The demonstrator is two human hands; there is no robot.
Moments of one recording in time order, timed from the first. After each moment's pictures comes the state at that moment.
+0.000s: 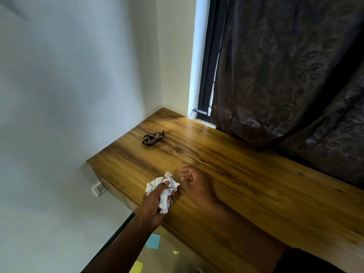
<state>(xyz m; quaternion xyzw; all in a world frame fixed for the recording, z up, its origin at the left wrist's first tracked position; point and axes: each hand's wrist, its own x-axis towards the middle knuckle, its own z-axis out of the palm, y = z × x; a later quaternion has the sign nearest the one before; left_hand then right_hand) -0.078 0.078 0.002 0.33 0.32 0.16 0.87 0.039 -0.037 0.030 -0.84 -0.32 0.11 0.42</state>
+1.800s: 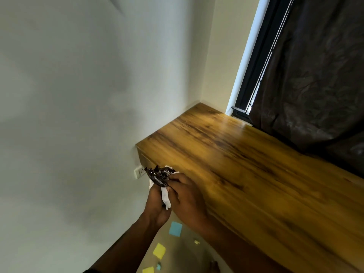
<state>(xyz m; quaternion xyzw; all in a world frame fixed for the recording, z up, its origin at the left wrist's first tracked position) -0.226 0.158 0.002 0.23 0.02 0.05 0.97 -0.146 0.072 0.023 -0.79 -0.50 0.00 0.35</state>
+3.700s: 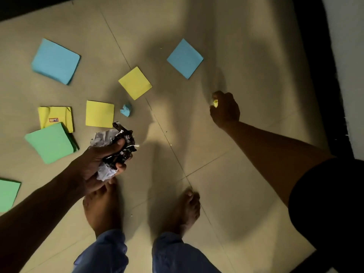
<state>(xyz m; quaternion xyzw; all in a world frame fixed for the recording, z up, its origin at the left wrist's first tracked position) -0.375 0.078 -0.757 0.10 0.46 0.06 0.88 -0.002 0.014 -0.824 -0.89 -0.39 0.23 -0.04</state>
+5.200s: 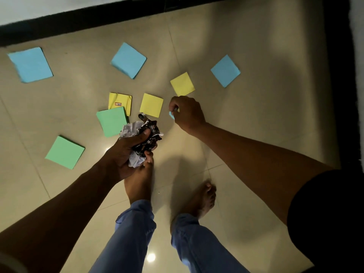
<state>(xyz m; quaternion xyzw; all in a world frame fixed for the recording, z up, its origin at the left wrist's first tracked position) -0.437 0.072 -0.683 0.04 0.49 0.17 0.85 -0.221 0.091 -0.764 -0.73 -0.60 0.32 0.10</state>
